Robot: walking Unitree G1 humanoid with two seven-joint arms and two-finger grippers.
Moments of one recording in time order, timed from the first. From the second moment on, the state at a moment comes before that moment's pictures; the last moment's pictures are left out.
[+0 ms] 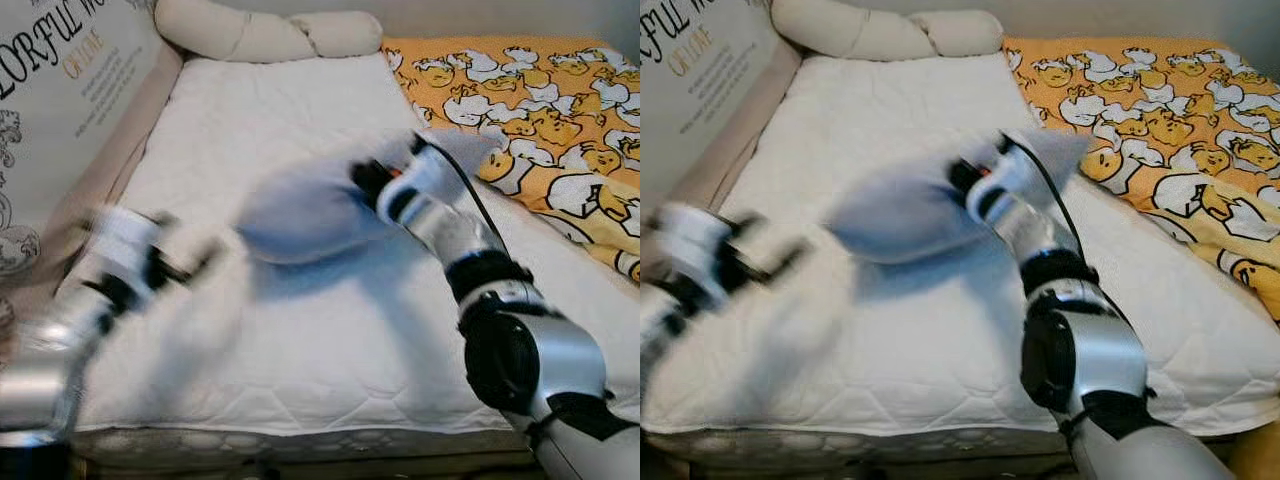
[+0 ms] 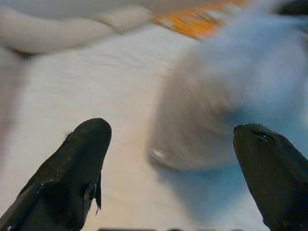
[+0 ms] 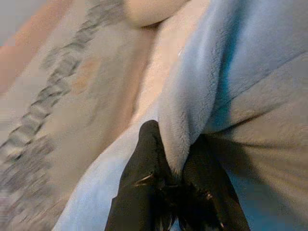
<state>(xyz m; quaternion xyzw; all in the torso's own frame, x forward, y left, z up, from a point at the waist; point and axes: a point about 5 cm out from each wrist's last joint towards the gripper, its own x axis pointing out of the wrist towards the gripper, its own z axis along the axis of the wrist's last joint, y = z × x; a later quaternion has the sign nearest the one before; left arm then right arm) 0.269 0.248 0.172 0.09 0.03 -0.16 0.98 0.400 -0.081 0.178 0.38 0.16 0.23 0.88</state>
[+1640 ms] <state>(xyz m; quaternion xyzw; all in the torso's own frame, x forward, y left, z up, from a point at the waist) 0.306 0.172 0.061 -0.24 0.20 -0.33 0.89 0.310 -0.187 0.041 0.30 0.26 0.20 0.90</state>
